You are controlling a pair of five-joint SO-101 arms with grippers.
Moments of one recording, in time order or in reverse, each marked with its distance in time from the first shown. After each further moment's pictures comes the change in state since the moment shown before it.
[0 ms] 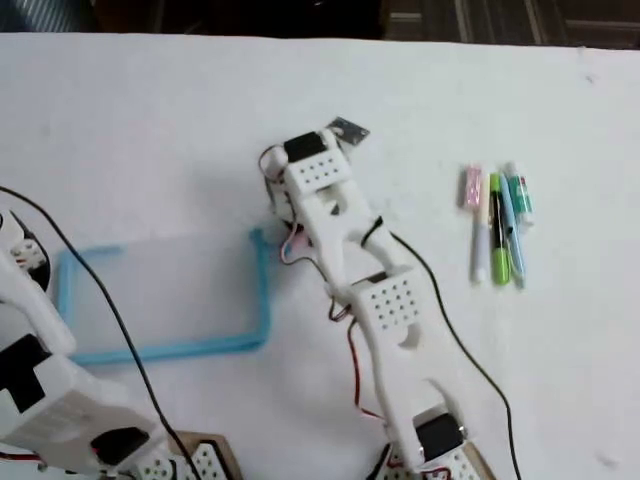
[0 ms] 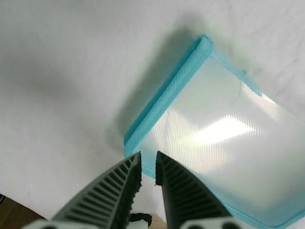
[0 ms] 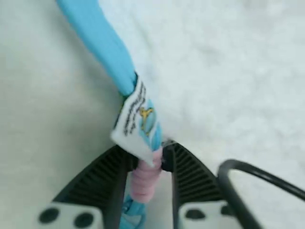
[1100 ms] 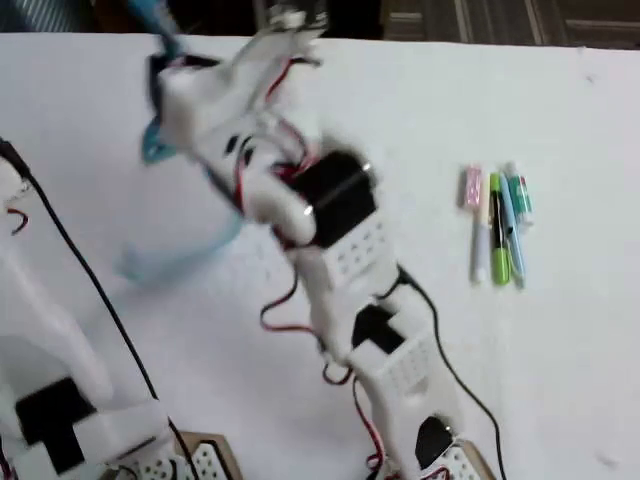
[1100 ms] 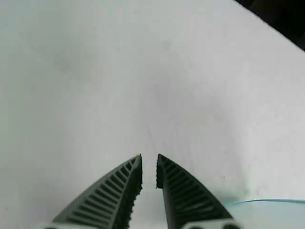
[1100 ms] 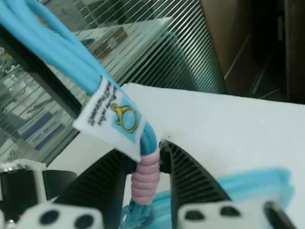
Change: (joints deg) left arm 10.7 -19.4 -23.6 0.8 6.2; right arm -16.9 -29.5 -37.4 -7.8 30.4
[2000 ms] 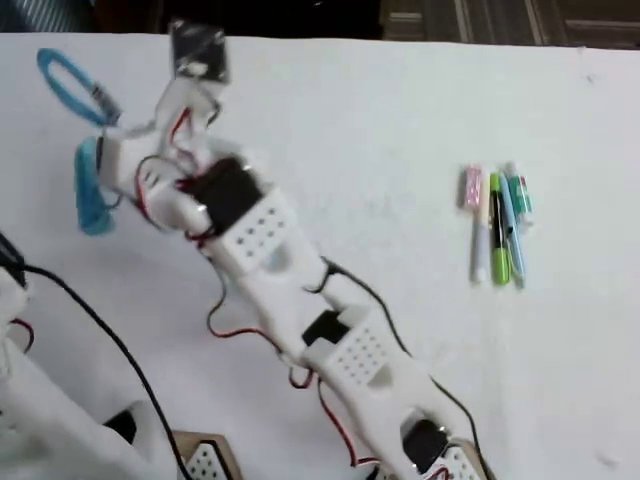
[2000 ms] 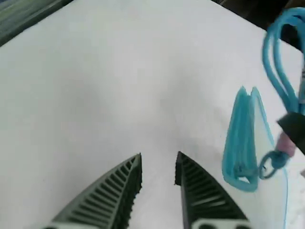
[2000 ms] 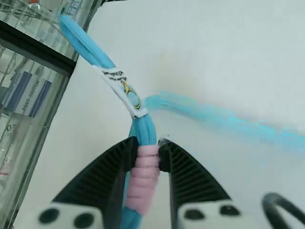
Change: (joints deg) left arm -6.8 -30.2 24.1 0.1 -6.5; right arm -6.6 16.6 5.5 -4.6 -19.8
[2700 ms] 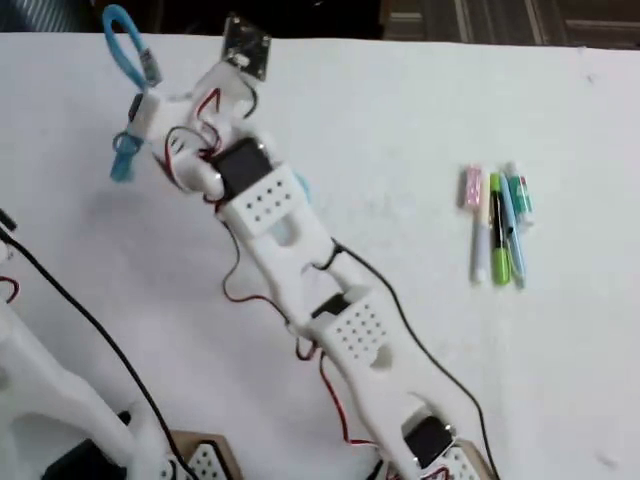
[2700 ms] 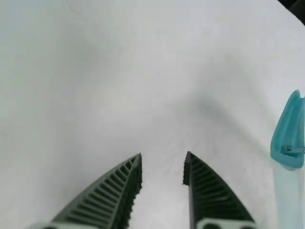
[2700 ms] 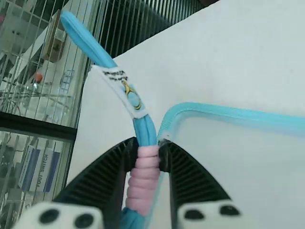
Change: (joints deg) left arm -1.8 13.9 -5.8 0.0 8.3; right arm 9.1 6.8 0.6 -13.7 -10.2
